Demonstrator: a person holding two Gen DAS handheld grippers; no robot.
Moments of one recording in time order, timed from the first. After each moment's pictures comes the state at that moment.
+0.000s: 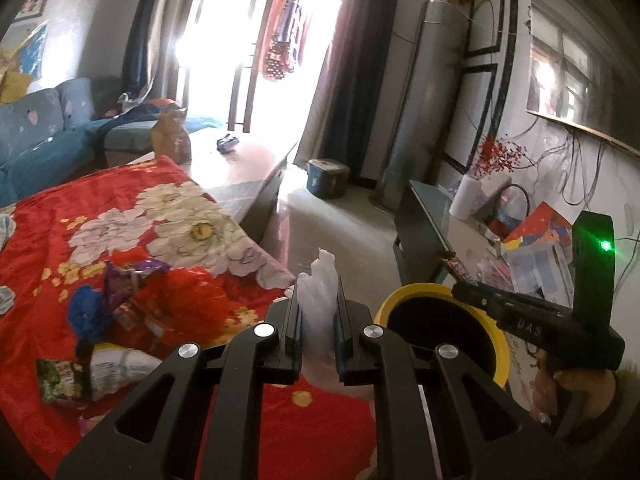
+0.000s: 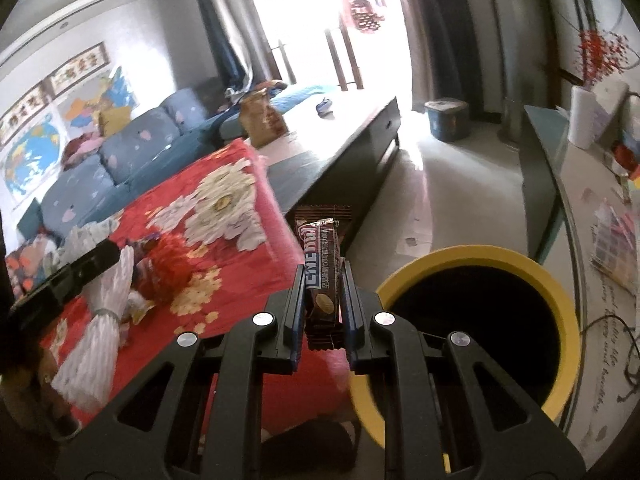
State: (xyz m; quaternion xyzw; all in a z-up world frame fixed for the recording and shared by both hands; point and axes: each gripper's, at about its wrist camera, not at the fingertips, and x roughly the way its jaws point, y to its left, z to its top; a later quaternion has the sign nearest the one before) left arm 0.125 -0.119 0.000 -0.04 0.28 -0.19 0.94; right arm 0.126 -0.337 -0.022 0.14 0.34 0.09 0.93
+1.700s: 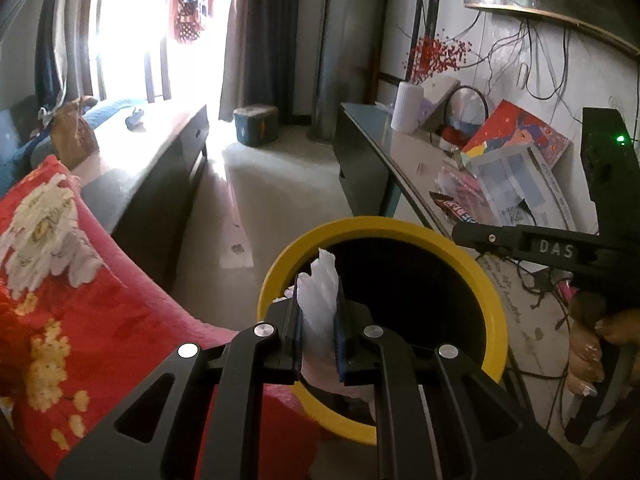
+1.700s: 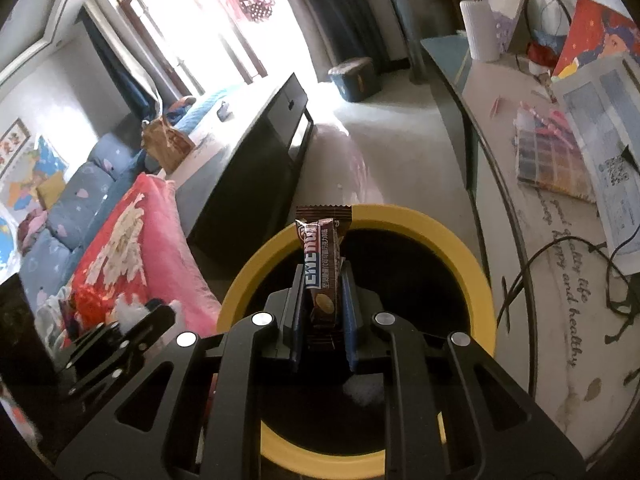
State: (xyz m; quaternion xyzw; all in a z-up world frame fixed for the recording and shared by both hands) left arm 0.175 -0.295 -0.095 0.07 0.35 -0.29 0.89; right arm 0.126 -0.469 -0.088 0.25 0.38 -0.04 0.89
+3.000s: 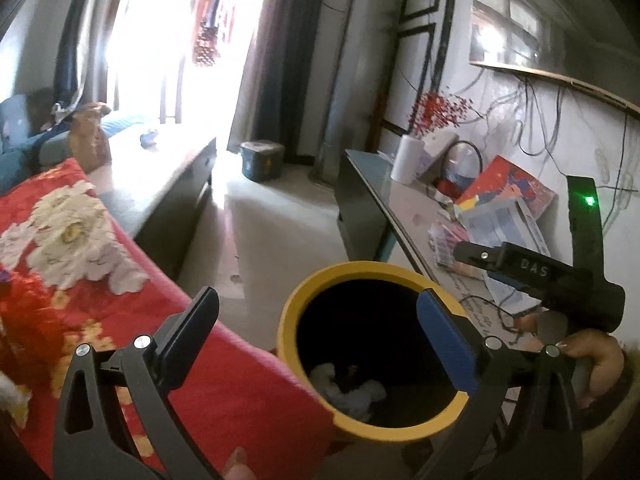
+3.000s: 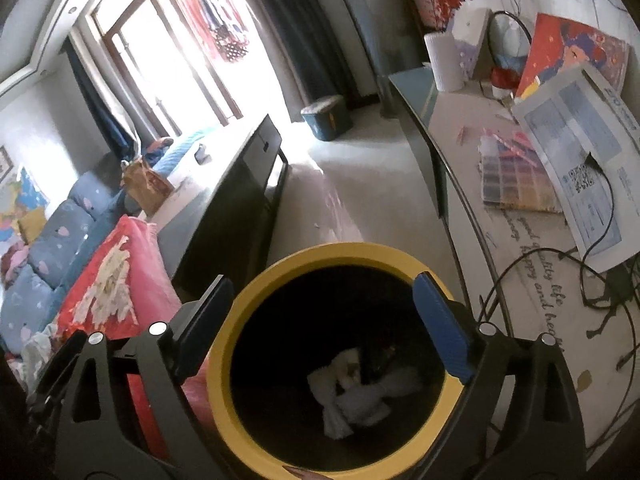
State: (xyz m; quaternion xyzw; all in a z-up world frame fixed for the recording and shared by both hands) left arm 0.151 -0.240 -0.053 0.00 0.29 -0.28 0.91; right arm 0.110 -0.470 -0.067 0.26 0.32 -0.10 0.91
